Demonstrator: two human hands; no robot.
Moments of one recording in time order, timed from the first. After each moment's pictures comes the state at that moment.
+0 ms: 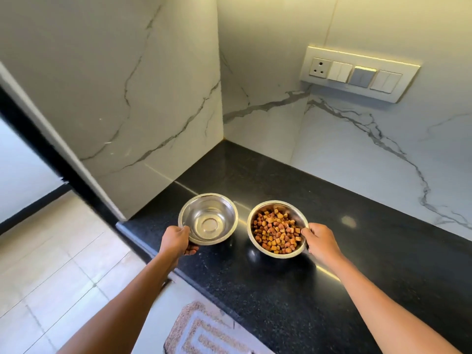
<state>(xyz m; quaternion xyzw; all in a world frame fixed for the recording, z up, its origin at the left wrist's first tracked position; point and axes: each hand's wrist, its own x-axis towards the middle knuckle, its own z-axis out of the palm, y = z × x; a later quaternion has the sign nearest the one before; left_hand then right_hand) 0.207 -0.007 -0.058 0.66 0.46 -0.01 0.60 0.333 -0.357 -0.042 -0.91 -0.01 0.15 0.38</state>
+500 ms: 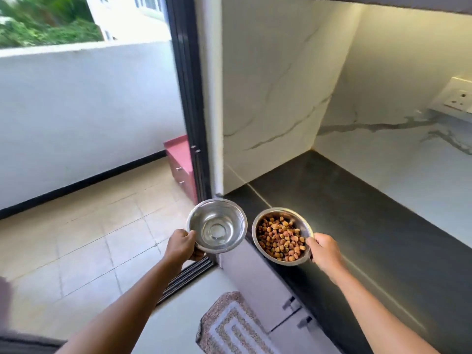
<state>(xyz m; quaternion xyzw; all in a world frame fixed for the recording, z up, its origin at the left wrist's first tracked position) -0.022 0.108 -0.031 0.63 0.49 0.12 0.59 0.214 -0.167 -0.045 -0.91 -0.13 0.19 0.35</state>
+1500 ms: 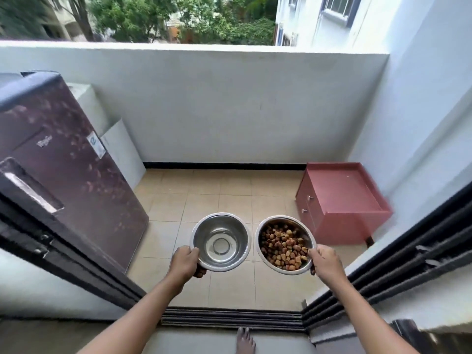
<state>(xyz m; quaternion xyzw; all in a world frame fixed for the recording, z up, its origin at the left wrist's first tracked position) -0.269 0.431 -0.086 0.46 0.68 0.25 0.51 0.091 0.360 -0.088 -0.81 -0.39 0.33 0.28</state>
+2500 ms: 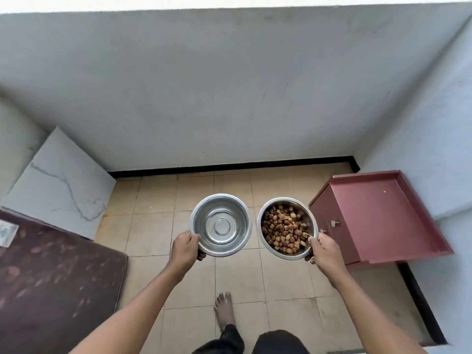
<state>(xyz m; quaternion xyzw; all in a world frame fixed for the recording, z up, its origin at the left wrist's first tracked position) -0.207 0.942 -0.149 0.47 0.68 0.20 0.52 0.138 0.835 -0.171 -0.83 -0.29 0.38 0.30</state>
